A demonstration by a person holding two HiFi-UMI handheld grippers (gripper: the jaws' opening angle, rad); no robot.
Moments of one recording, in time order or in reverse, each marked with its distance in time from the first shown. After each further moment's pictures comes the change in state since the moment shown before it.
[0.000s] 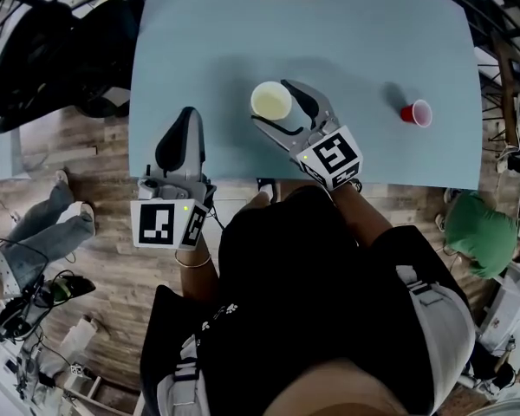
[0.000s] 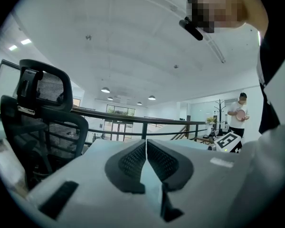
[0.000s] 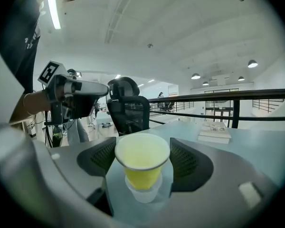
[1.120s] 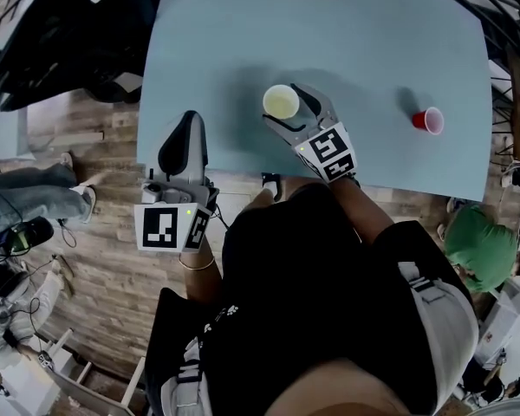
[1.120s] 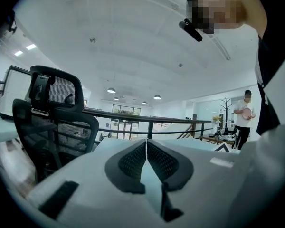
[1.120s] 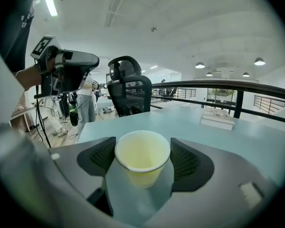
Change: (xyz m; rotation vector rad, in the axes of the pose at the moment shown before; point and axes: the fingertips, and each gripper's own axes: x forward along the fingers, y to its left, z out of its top) left arm -0.027 0.019 -0.006 -0.007 0.007 0.079; right arm 0.029 0.004 -0.061 -0.039 0.175 0.007
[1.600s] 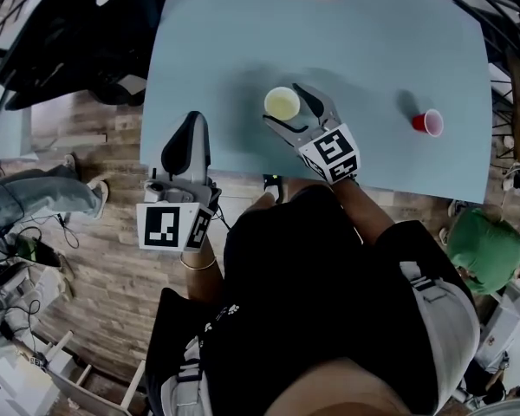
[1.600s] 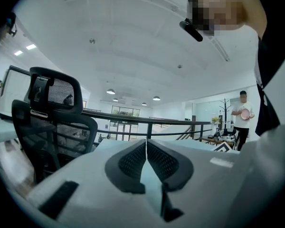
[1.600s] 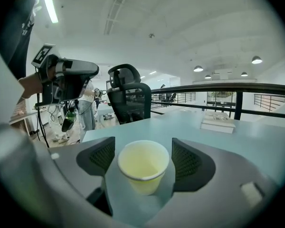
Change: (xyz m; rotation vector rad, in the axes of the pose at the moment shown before) left arm -0.003 -0.006 0.006 -0.002 -0.022 -0.013; right arm -0.007 0.001 0.014 0.030 -0.067 0.010
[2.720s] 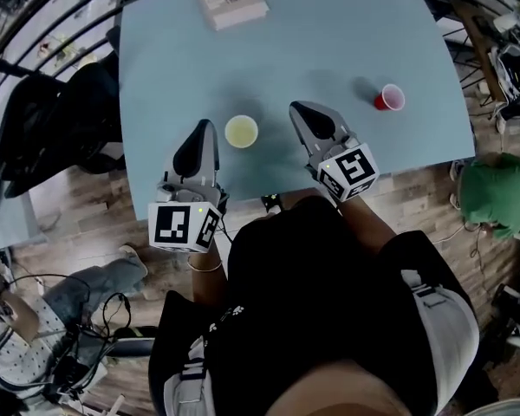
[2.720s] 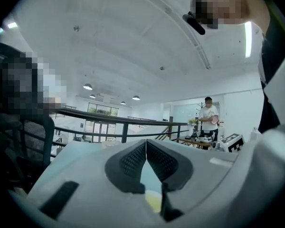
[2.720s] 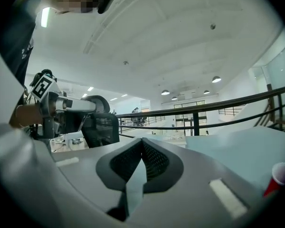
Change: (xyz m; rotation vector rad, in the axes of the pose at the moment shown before) left arm 0.071 -0.077 0.005 0.024 0.013 -0.294; right arm -0.127 -0.069 0.049 0.118 -0.299 -0.365
